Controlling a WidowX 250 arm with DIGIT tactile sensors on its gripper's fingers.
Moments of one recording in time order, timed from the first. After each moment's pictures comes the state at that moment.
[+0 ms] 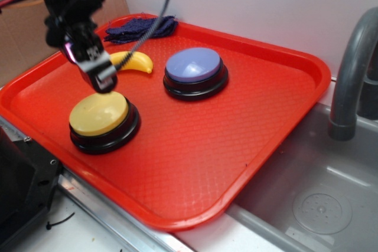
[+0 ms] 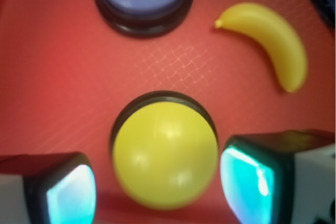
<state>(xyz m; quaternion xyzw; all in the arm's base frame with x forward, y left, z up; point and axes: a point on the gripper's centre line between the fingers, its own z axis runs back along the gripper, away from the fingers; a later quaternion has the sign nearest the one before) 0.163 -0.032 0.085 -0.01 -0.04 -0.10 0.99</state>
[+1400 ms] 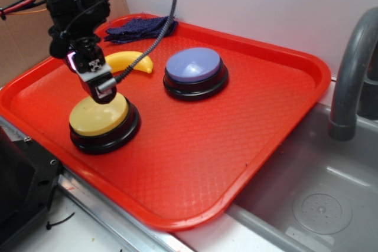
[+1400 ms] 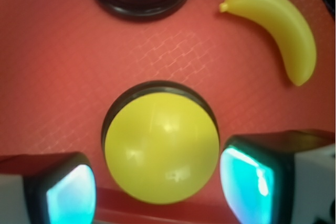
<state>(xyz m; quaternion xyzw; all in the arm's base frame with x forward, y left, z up) 0.159 -0.025 0.094 0.01 -0.01 -0.09 1.00</state>
